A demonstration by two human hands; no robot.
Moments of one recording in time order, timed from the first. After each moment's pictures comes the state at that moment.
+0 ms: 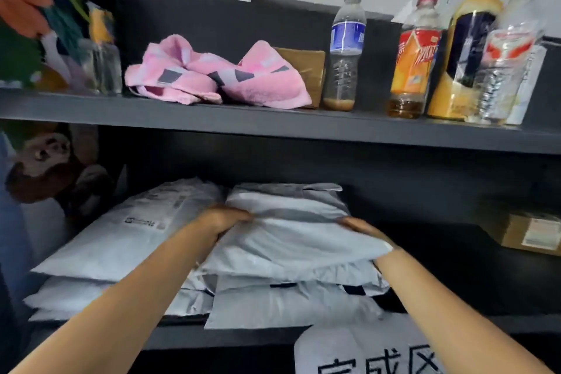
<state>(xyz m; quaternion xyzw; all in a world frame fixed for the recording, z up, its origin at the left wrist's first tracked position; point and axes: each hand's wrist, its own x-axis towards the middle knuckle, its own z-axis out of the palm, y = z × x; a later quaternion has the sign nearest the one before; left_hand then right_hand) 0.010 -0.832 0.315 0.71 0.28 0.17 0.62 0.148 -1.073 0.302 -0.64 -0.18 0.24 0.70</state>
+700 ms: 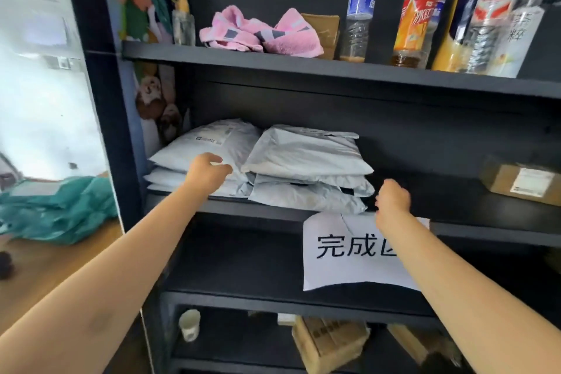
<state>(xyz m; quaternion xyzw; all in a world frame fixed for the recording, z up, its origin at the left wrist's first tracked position) -0.175 -0.898 0.293 0.72 0.35 0.30 0.51 0.017 -1.144 0.278 -0.65 0.06 0.06 0.75</state>
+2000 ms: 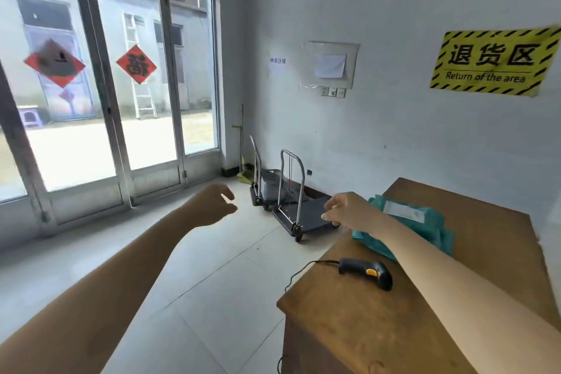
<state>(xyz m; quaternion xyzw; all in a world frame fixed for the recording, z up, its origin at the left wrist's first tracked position) -0.972 -0.416 0.257 0.76 0.55 0.25 0.24 -0.689 -0.491 0.265 -0.70 -0.62 0.24 0.25</state>
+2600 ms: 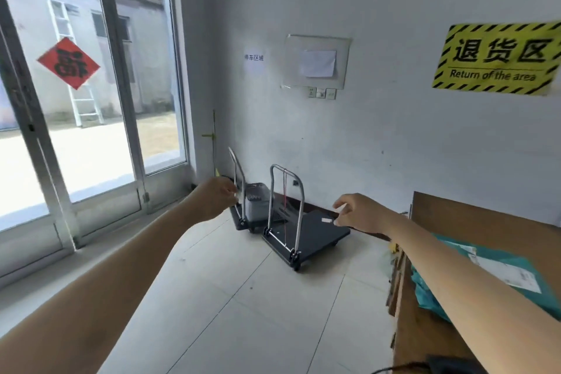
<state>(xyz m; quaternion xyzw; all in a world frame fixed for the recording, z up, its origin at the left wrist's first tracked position) -1.009 -0.008 0.277 0.81 0.47 0.26 0.24 -0.719 -0.125 0.266 -0.76 -0.60 0.19 0.19</state>
